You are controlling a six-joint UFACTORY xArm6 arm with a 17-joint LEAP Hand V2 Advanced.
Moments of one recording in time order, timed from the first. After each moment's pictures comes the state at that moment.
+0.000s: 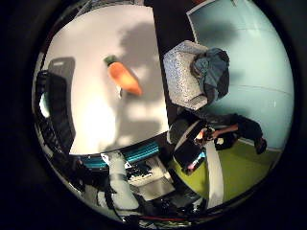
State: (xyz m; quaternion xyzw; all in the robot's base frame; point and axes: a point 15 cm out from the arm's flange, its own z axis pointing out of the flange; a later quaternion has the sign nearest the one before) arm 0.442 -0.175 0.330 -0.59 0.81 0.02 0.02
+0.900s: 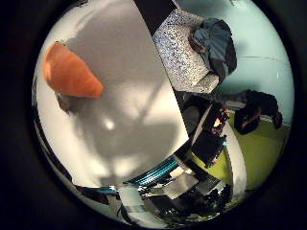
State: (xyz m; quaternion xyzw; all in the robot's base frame) arm 0.415 -0.237 0.171 -0.51 0.86 0.03 0.02
